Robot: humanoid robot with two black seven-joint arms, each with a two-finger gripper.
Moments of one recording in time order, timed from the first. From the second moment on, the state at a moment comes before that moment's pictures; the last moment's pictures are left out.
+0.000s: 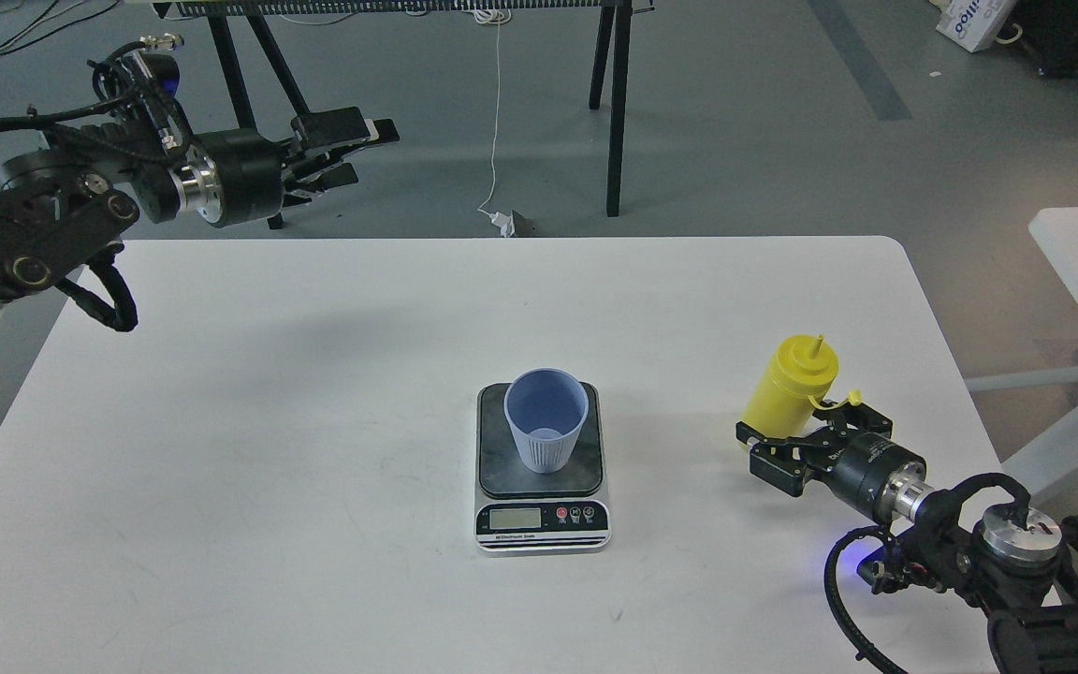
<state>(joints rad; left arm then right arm) -1.17 0.48 -0.17 -0.63 0.93 -0.49 -0.49 0.15 -0.30 1.18 0.98 0.57 0.07 -0.49</state>
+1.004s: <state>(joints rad) -1.03 0.50 -0.31 -0.62 0.77 -0.49 -0.49 0.36 -0.64 1.24 1.21 0.43 0.16 -0.49</state>
